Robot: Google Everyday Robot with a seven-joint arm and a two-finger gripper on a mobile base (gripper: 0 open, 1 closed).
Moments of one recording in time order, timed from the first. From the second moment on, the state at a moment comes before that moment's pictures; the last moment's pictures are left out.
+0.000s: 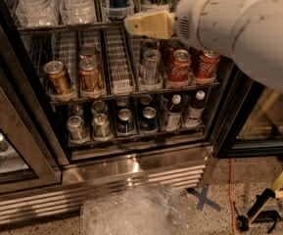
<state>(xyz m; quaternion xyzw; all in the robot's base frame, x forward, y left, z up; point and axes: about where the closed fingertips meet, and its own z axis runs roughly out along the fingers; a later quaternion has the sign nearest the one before) 0.580 -0.056 1.069 -0.23 0.73 0.08 0.64</state>
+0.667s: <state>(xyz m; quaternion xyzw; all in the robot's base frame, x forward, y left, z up) 0.571 -0.121 1.085 -0.19 0.70 0.02 0.69</state>
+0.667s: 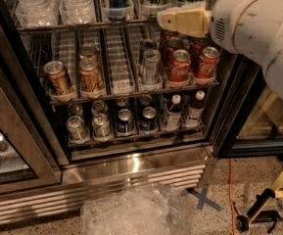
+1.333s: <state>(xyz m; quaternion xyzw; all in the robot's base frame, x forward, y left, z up) 0.564 -0.071 1.109 -0.19 0.67 0.07 0.71</state>
